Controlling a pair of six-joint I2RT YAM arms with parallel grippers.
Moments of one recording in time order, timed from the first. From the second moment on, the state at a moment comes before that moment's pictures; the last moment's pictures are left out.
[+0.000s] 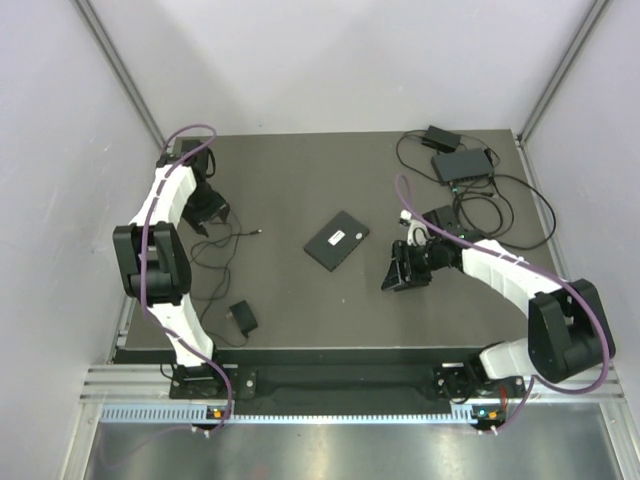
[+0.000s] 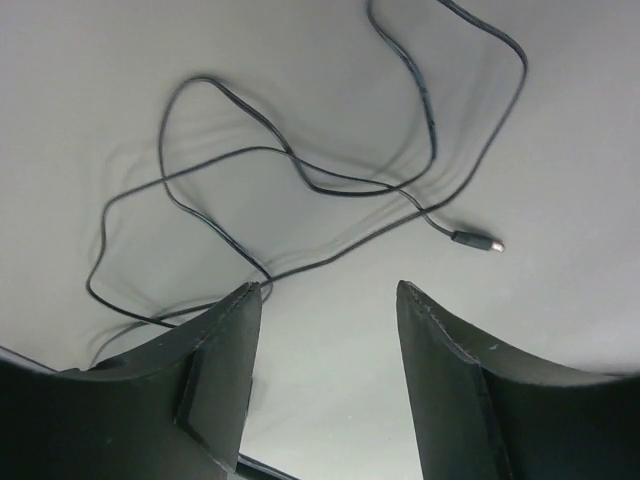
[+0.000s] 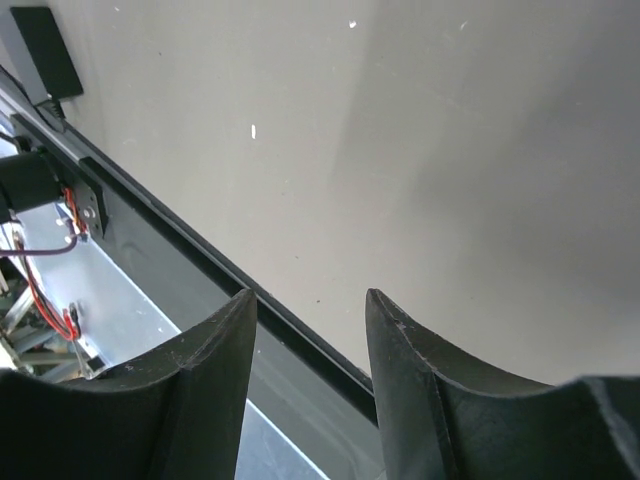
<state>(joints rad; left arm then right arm) 0.06 1.88 1.61 -1.08 -0.17 -0.73 0.36 1.37 0.79 -0.54 -0.59 0.31</state>
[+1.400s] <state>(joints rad) -0.33 1.57 1.29 -0.82 0.27 -0.66 0.34 1.88 1.03 -0.01 -0.71 0.92</state>
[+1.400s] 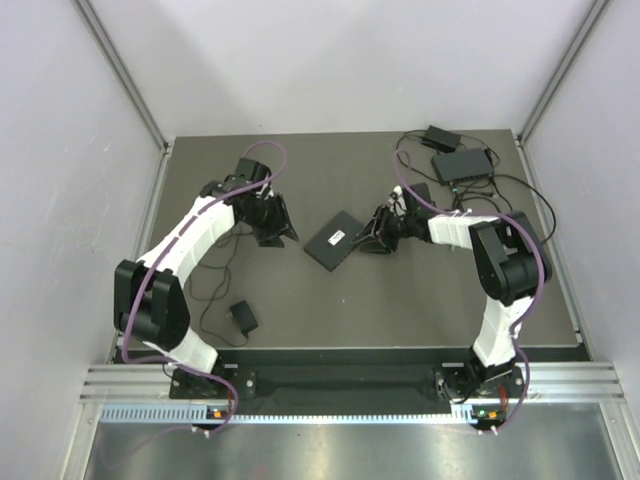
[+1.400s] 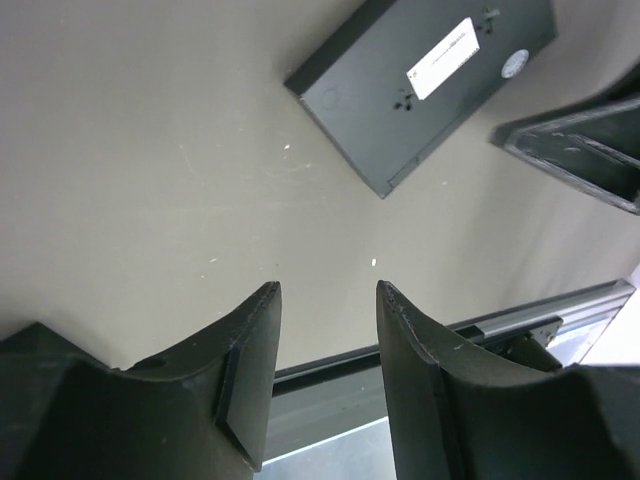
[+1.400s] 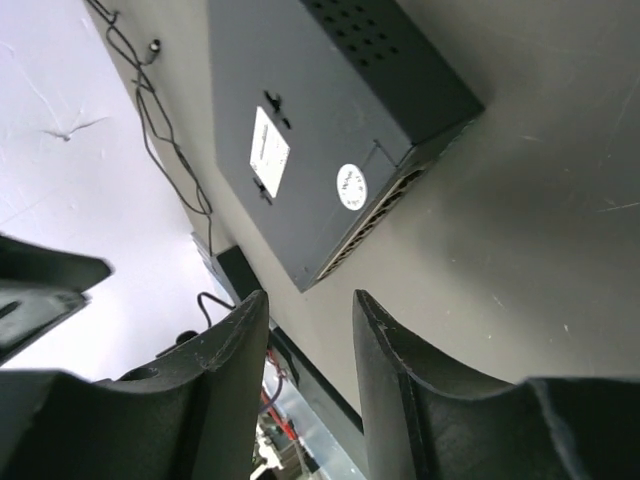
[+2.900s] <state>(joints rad) -0.30 1.64 1.40 -0.89 0.27 -0.52 0.18 1.97 1.46 -0.36 -0.51 0.65</state>
